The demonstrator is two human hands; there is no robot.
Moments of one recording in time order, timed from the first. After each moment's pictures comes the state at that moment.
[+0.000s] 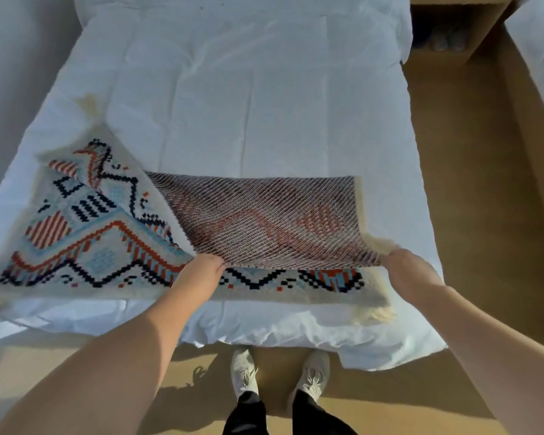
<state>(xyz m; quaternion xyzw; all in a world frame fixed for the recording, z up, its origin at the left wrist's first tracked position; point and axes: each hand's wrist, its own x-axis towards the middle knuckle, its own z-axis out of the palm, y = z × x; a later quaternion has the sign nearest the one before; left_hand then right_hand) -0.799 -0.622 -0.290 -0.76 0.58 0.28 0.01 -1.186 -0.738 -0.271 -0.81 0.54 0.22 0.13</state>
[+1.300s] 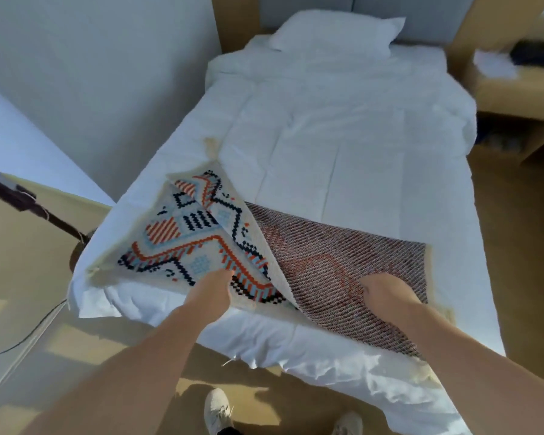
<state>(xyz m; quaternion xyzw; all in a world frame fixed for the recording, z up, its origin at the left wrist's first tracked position) -0.665 -0.500 -0.176 -0.85 0.46 0.27 -0.02 -0.969 -0.674 -0.162 -0.84 0.48 0.19 0.18</state>
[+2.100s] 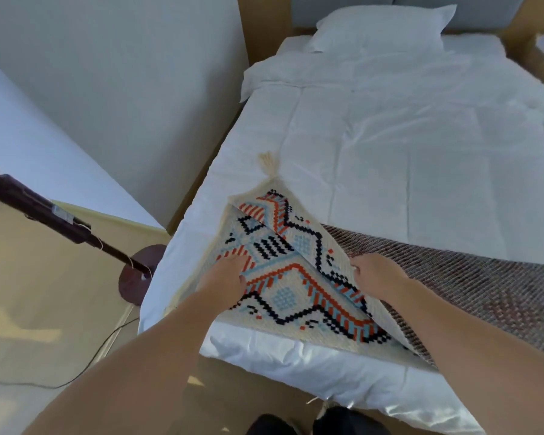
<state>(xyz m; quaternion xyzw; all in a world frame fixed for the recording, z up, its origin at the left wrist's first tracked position) -0.396 -0.504 -0.144 -0.82 0.53 0.22 -0.01 -0.667 -0.677 -0.187 -0.85 0.46 0.16 0.21</state>
